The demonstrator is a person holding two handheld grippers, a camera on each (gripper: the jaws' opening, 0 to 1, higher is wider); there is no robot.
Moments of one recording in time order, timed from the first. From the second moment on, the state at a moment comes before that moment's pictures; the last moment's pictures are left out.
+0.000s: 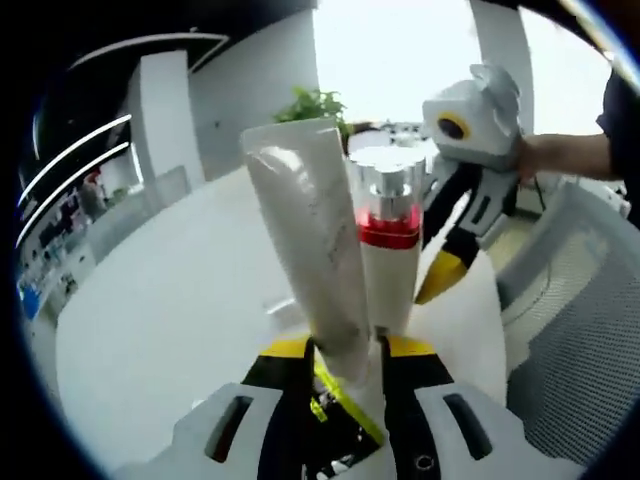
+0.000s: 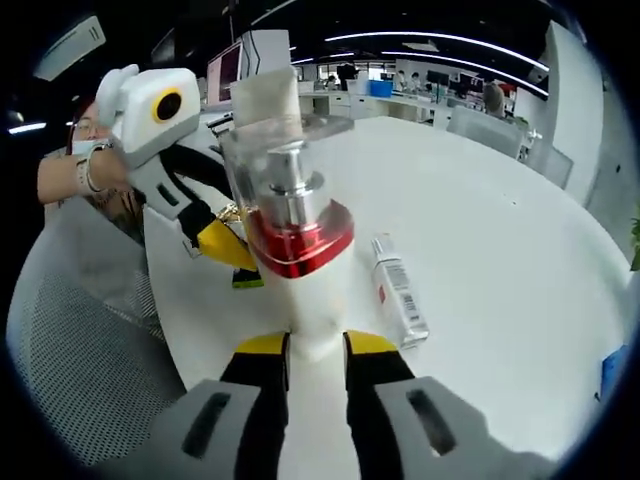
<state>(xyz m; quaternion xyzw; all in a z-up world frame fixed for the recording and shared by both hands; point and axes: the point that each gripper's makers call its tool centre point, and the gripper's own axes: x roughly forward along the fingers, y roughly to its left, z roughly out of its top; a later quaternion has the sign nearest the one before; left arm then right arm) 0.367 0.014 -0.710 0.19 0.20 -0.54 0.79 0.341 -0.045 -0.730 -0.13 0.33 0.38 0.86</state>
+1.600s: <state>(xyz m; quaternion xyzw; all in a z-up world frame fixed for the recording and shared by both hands) 0.362 0.007 -0.719 0.18 0.19 -0.64 0.72 0.355 -0.065 -0.730 -0.15 0.33 0.37 0.86</state>
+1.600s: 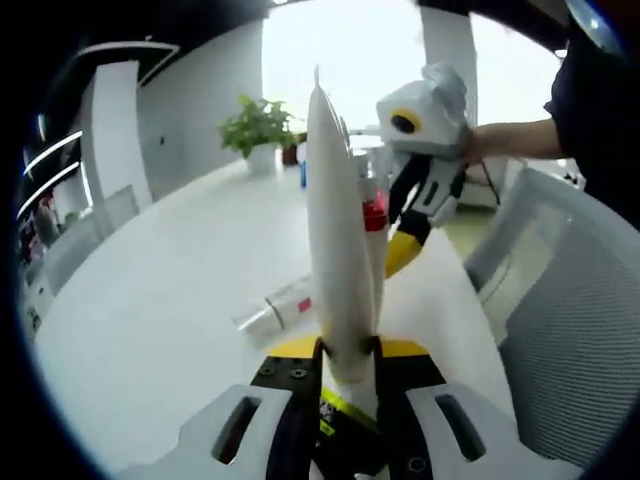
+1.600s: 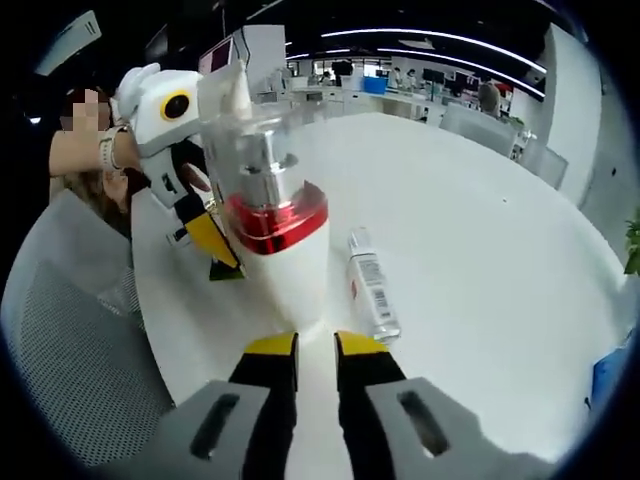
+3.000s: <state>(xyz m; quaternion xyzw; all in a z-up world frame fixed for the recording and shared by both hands) 0.357 0.005 -0.719 0.18 0.18 -0.66 0.71 0.369 -0.023 -0.706 -0.10 0.24 0.45 0.85</state>
